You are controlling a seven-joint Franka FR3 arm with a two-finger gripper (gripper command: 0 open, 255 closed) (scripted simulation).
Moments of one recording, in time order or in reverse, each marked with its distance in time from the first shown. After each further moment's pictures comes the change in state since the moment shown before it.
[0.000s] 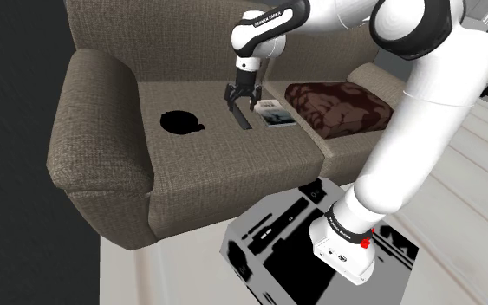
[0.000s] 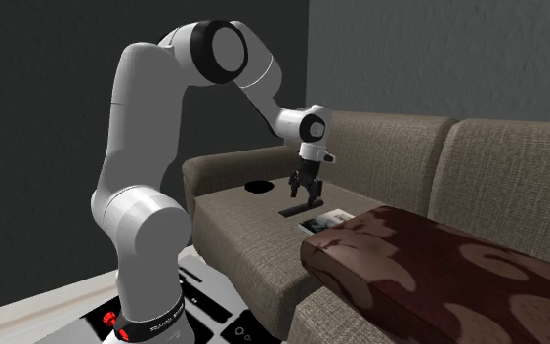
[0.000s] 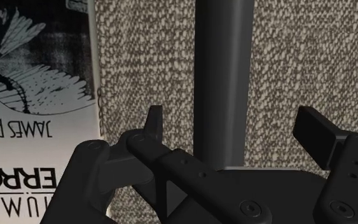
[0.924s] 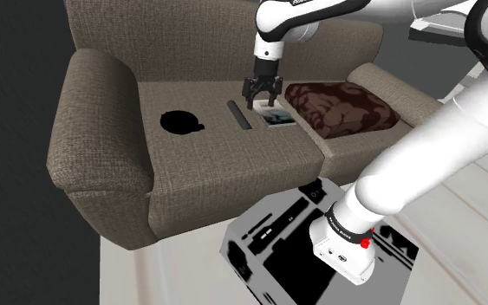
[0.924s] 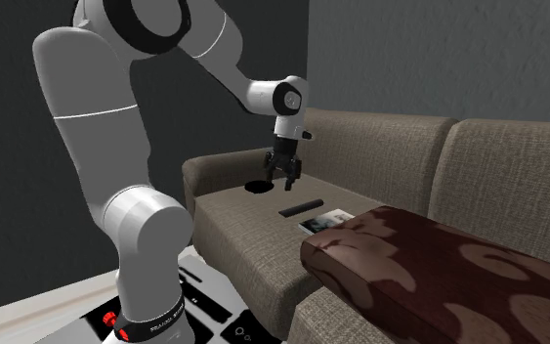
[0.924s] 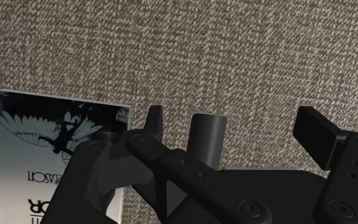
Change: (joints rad) arm 0.029 -0.391 0.026 -0.257 -0.044 -0.153 -0.049
